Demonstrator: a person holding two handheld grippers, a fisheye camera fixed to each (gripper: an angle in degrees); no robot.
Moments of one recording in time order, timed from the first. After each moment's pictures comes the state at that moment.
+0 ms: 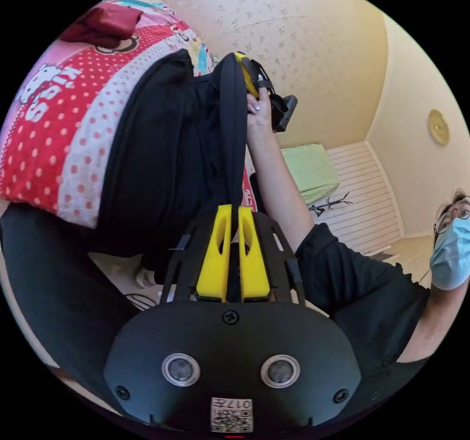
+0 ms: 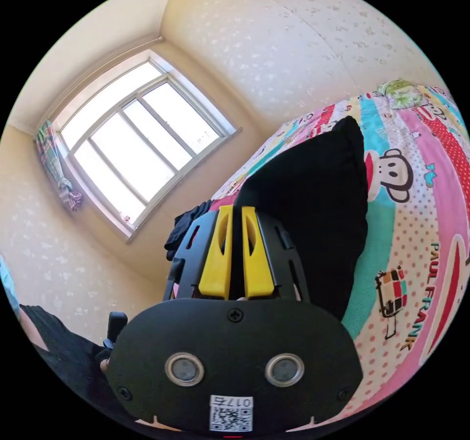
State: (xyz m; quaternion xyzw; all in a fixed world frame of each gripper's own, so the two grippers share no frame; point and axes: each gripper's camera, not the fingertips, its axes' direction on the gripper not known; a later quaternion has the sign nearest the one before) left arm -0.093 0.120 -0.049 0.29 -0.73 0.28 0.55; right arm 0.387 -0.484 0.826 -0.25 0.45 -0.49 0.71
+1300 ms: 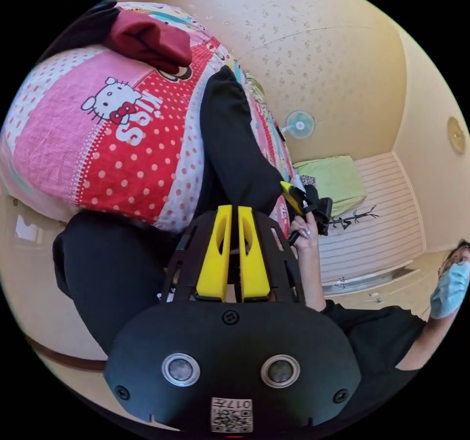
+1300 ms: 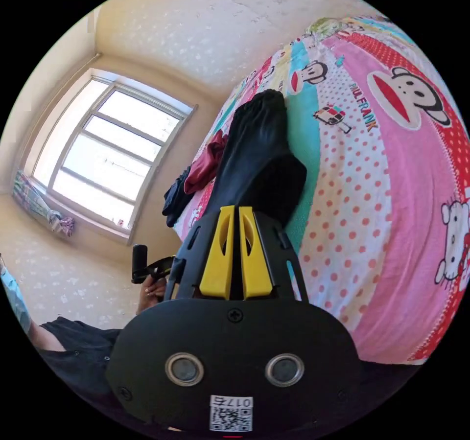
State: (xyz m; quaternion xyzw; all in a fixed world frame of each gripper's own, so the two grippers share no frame) left arm -0.035 0.149 0.002 0.32 -0.75 0.27 0.50; right arm 0.385 -0.430 0.598 -0.16 0.55 -0.38 0.73
